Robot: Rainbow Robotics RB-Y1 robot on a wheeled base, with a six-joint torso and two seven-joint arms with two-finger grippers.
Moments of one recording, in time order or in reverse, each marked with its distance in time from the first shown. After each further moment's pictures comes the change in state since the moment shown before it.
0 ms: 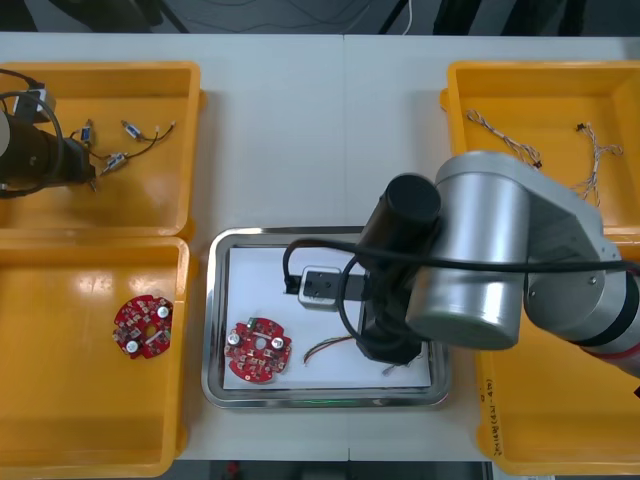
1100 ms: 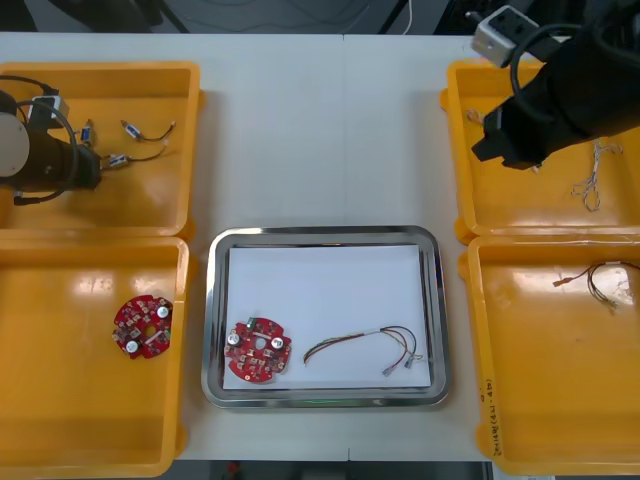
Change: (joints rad) right arm -0.054 -0.073 -0.717 0.169 -0.071 0.080 -0.083; left arm -0.007 -0.008 -0.068 0.028 -0.022 -0.081 0.000
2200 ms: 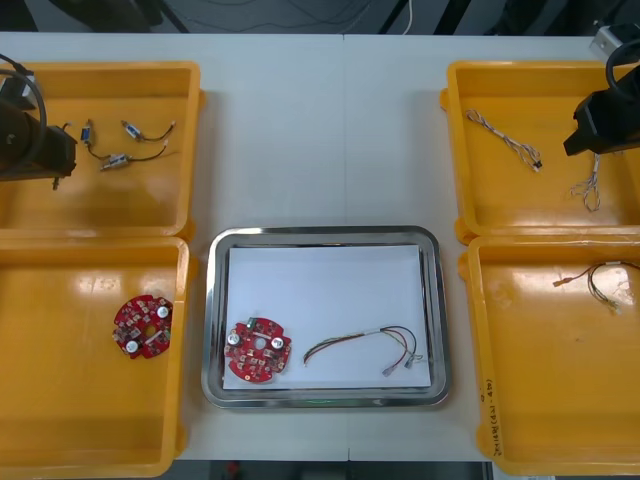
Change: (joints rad) right arm 0.000 -0.014 -0.199 0.396 0.231 0.000 0.000; left arm -0.018 -0.002 0.194 -0.140 -0.034 0.393 0.000
